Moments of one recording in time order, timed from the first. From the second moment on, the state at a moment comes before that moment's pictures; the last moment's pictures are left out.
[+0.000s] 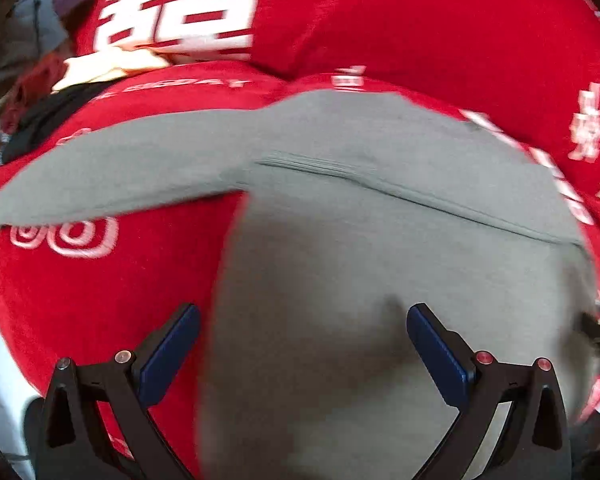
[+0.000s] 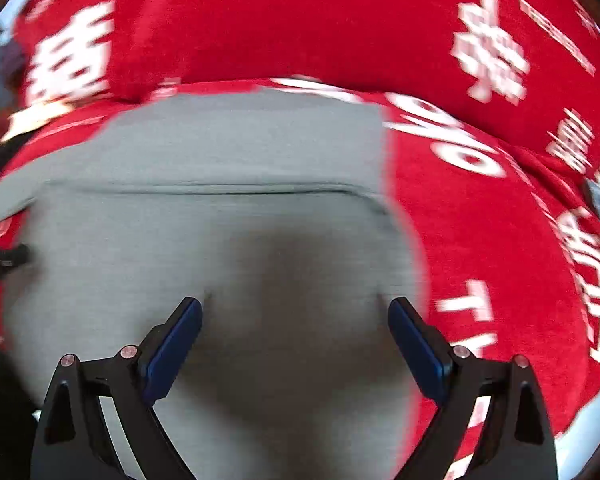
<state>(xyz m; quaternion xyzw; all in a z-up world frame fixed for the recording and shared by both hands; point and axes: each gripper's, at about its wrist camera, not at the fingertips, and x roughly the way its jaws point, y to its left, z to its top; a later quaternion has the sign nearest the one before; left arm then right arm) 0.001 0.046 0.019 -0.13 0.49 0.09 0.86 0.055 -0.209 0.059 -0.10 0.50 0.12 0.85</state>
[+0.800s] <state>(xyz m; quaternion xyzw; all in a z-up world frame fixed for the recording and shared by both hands) -0.073 0.326 -0.004 -0.42 0.37 0.35 0.75 0.026 -0.189 0.042 -0.15 0.51 0.16 0.83</state>
